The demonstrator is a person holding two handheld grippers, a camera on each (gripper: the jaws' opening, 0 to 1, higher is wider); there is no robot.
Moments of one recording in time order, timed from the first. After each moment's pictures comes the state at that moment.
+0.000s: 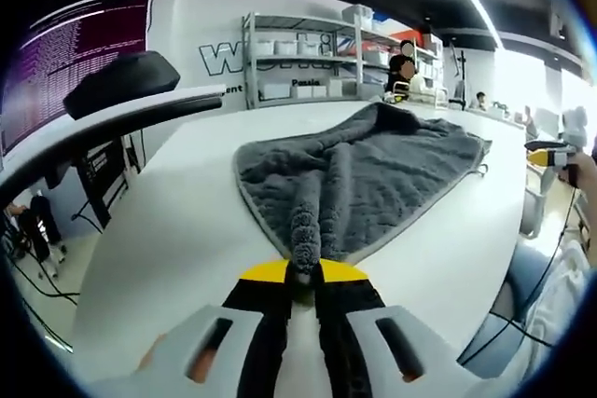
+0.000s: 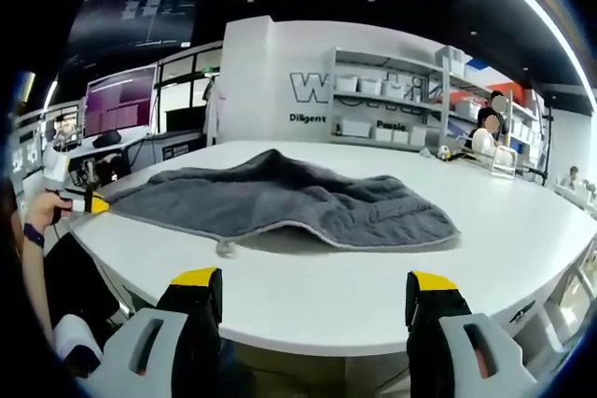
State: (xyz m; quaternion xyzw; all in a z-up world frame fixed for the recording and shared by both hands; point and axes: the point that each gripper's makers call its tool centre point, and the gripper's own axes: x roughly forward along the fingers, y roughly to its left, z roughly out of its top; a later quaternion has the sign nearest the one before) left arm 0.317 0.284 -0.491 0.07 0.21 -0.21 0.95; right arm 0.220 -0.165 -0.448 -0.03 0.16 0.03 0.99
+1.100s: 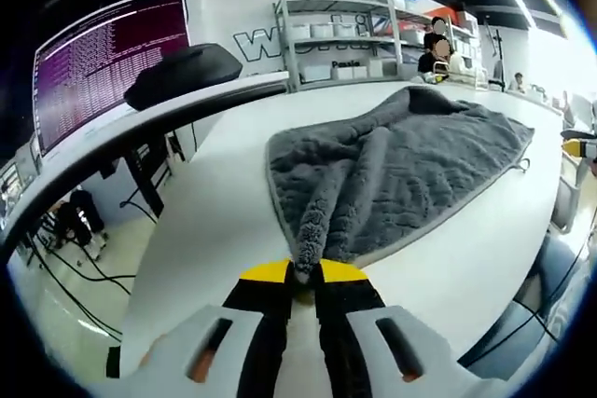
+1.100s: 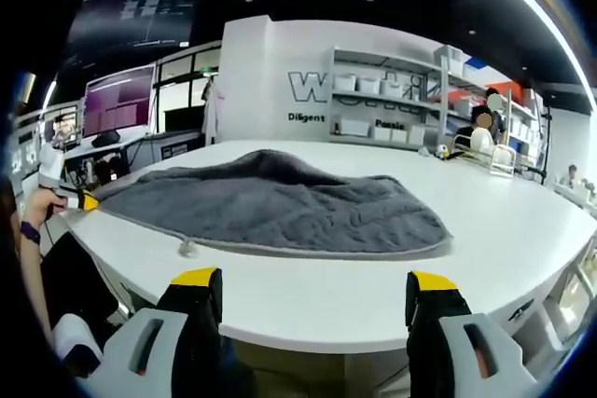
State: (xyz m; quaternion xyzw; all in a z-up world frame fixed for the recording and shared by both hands) left arm 0.307 0.335 -0.490 0.11 0.25 -0.09 0.96; right arm 0.218 -0.167 -0.451 -0.03 0.16 0.03 0.99
